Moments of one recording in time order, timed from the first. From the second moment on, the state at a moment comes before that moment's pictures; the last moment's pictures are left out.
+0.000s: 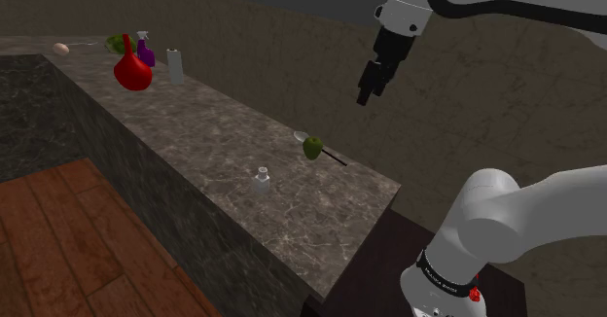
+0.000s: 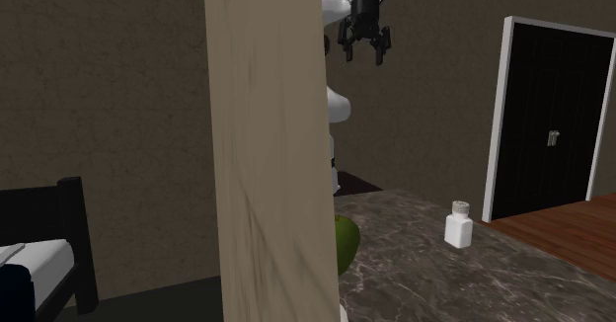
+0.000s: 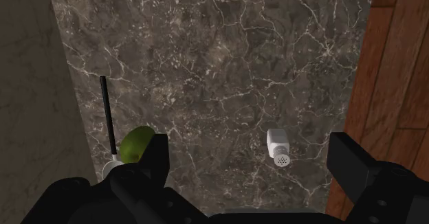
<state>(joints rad) 0.00 -0.81 0.00 -2.32 -0.05 1.65 0.01</state>
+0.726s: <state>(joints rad) -0.04 -0.63 -0.12 -2.41 -0.10 1.91 -0.10</state>
